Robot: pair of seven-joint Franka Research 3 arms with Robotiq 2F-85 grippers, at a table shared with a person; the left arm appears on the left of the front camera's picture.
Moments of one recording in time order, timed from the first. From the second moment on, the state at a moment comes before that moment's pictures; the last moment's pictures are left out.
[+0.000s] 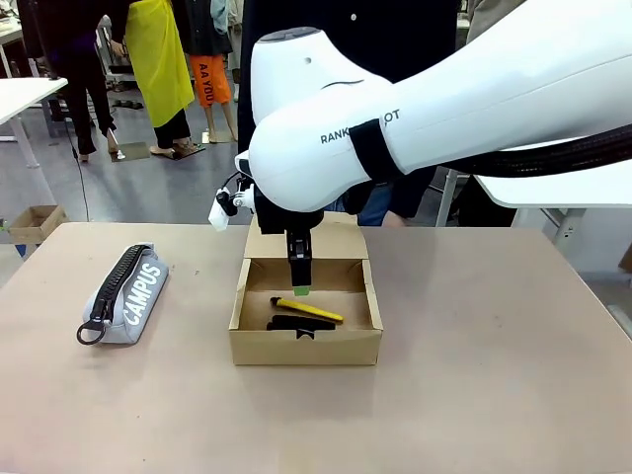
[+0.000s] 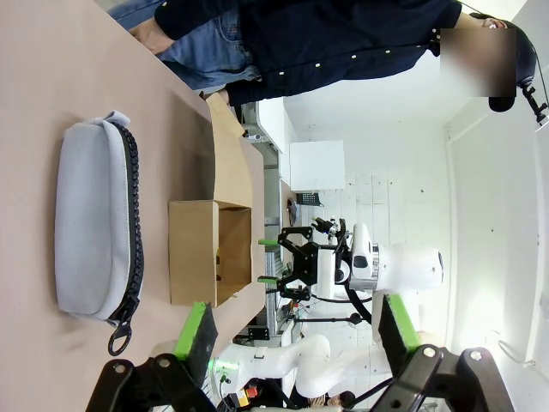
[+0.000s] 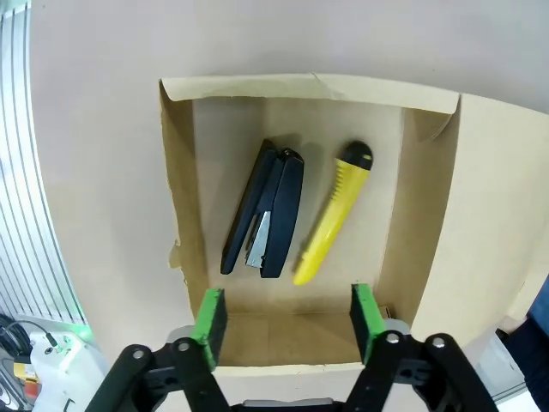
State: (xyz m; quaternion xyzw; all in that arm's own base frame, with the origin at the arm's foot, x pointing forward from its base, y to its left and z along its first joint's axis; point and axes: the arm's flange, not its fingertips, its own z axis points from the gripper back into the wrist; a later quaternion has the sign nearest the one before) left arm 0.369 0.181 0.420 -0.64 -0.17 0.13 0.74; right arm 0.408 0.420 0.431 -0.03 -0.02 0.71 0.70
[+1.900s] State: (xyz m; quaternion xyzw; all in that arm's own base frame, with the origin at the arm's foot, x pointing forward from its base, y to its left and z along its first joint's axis) left arm 0.369 0.181 0.420 -0.64 -0.17 0.13 0.74; right arm 0.365 0.022 0.392 0.49 -0.05 0.23 0.84
